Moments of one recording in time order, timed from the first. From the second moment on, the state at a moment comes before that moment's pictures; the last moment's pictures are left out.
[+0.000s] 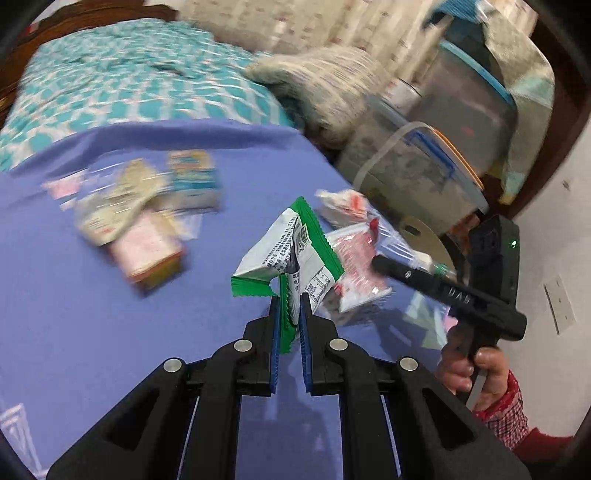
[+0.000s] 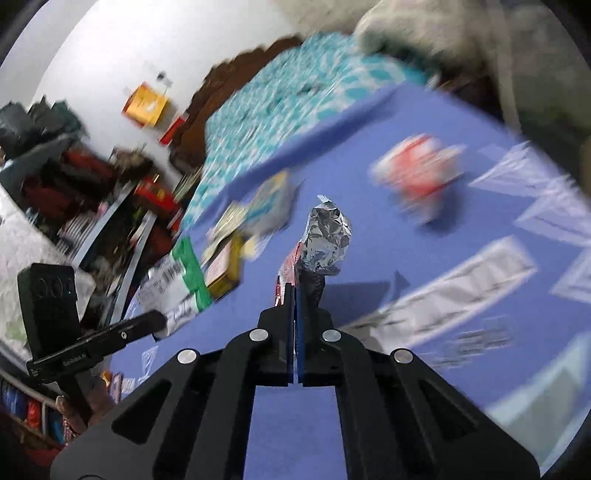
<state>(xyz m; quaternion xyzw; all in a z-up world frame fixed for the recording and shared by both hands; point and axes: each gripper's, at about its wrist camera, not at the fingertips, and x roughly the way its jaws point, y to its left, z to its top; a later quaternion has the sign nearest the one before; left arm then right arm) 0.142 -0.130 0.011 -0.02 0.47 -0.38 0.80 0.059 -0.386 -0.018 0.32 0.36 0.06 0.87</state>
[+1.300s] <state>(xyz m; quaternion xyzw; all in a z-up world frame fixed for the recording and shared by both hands) 0.144 -0.240 -0.055 0.04 0.47 -0.39 0.79 -0.004 -0.536 -0.018 0.38 0.27 -0.06 0.88</state>
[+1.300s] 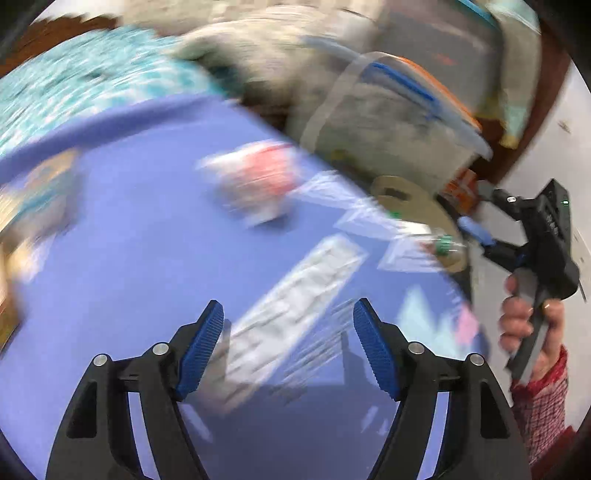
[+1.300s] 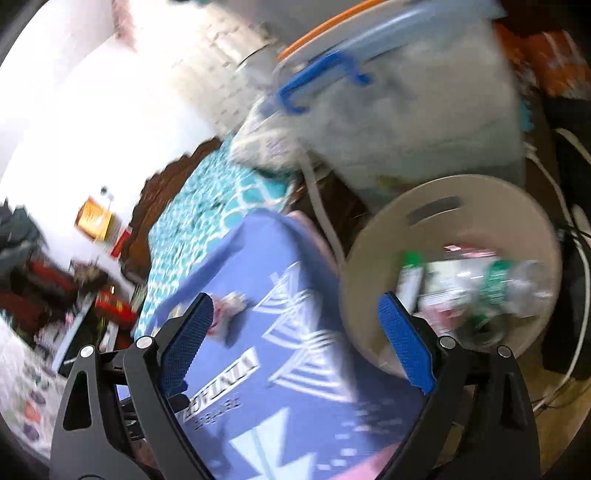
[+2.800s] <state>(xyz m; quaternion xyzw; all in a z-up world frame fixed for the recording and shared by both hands) 0.072 -0.059 -0.048 0.01 0.50 -0.34 0.80 -0.008 -0.313 -0.056 0.26 0.37 0.05 0.89</state>
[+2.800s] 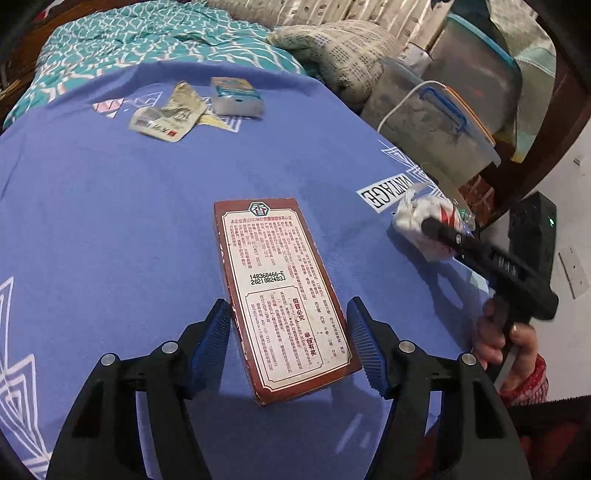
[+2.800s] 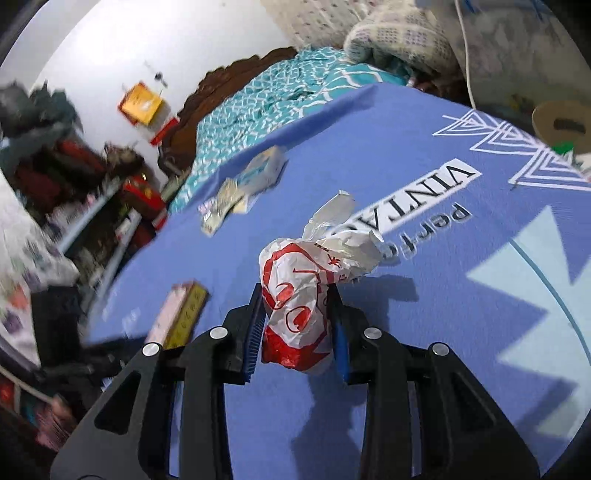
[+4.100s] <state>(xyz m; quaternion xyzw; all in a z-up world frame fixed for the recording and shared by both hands) 0.095 -0.432 -0.016 0.15 0.47 -0.55 0.68 -0.071 -0.592 -0.033 0.29 0.27 -0.22 0.89</state>
